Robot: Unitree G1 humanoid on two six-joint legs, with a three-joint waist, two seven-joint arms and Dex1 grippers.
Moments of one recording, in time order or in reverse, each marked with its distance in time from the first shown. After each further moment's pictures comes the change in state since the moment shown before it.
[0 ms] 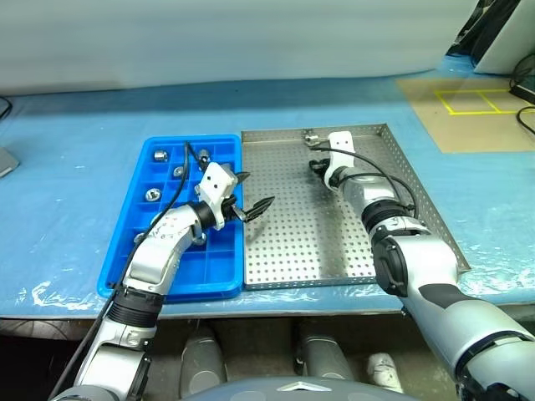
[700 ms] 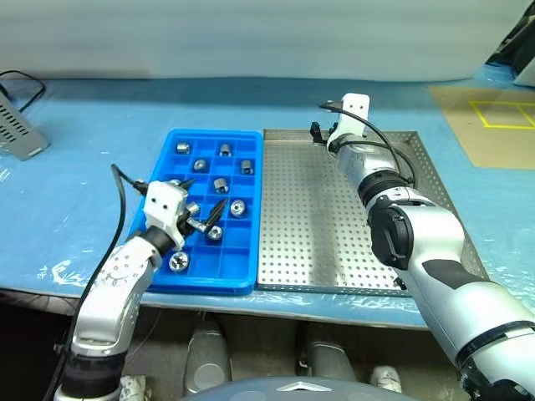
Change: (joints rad) left arm 0.376 0.052 0.205 -0.474 0.002 0.137 0.289; right arm -0.240 0.009 -0.192 0.161 0.084 -0.014 -0.359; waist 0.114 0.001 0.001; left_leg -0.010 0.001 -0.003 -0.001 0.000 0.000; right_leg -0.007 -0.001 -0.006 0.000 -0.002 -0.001
